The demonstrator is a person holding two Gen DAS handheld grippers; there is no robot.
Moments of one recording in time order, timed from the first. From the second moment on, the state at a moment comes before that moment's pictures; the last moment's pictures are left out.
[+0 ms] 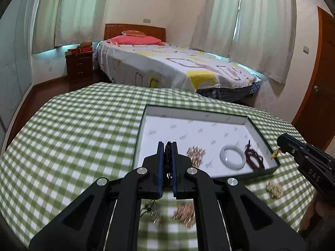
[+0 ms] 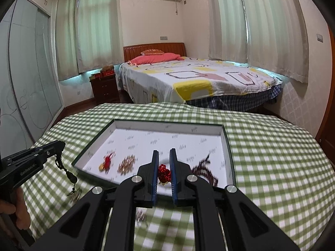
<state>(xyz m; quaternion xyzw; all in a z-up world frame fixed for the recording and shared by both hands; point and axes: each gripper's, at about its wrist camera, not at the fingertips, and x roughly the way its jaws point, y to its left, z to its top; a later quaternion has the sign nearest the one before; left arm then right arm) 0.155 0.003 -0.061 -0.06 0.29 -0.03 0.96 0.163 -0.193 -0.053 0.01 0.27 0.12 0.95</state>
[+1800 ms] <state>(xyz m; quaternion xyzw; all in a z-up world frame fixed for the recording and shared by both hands) 0.325 -0.004 -0.122 -0.09 0.40 -0.02 0.91 0.294 -0.193 -0.111 0.00 0.36 0.10 0.93</state>
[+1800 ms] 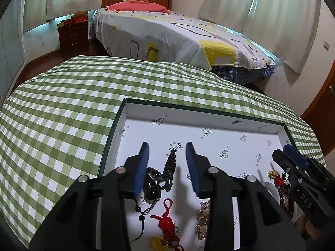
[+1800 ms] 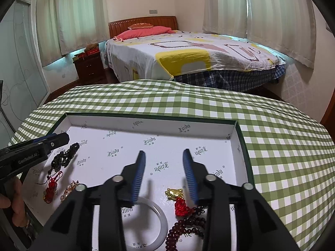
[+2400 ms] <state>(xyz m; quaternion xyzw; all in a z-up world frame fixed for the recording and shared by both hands) 0.248 -0.006 -0.075 -0.06 0.31 -0.05 0.95 0.245 -0.196 -0.077 0.01 0.32 0.10 0.94</state>
